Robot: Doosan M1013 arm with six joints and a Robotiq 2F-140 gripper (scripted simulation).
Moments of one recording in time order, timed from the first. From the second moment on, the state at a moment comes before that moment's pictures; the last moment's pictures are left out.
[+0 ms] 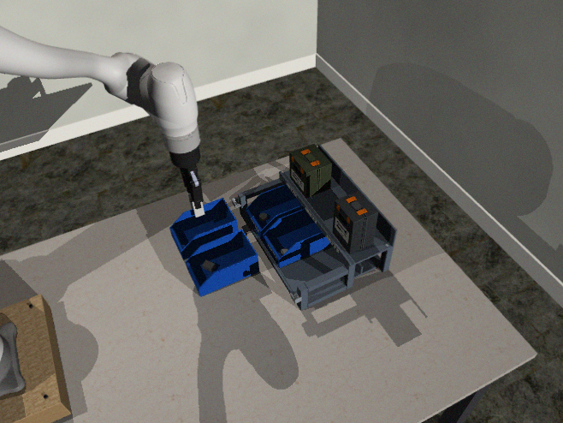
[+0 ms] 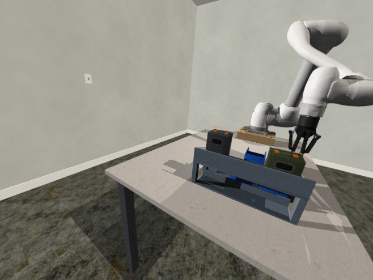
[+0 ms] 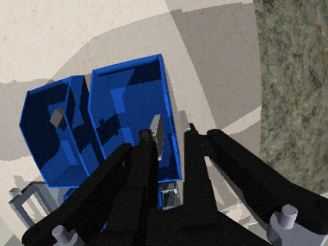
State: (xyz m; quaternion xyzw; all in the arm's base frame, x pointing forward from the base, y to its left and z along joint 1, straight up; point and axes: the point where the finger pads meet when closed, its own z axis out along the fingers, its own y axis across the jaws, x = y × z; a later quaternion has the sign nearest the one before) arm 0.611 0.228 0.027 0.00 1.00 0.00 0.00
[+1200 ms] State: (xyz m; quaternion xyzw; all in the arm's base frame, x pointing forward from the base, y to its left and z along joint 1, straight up) arm 0.611 0.228 0.082 0.00 1.00 0.00 0.00
